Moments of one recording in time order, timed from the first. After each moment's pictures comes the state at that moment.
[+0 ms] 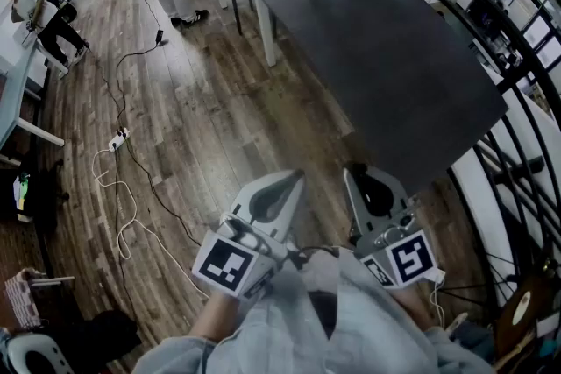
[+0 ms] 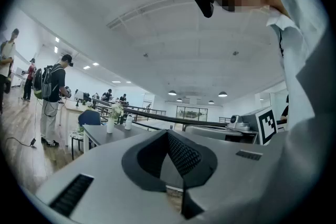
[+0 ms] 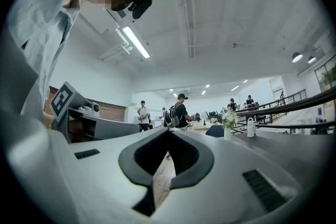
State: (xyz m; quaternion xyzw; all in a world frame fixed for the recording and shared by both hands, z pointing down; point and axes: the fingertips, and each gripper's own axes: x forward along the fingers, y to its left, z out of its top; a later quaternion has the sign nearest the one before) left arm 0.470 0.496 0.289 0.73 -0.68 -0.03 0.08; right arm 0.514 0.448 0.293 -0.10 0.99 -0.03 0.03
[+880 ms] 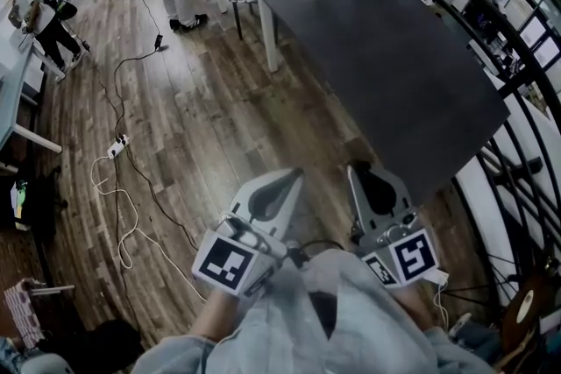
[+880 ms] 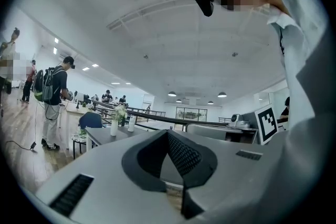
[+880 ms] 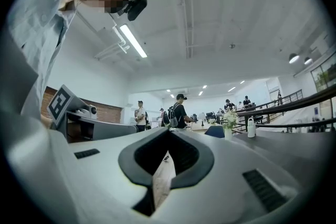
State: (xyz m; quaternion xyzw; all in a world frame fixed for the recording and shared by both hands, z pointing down) left arm 0.416 0.499 0.290 0.73 -0.68 -0.03 0.07; right arm 0.466 0.446 0.292 -0.11 0.99 -0.03 0.03
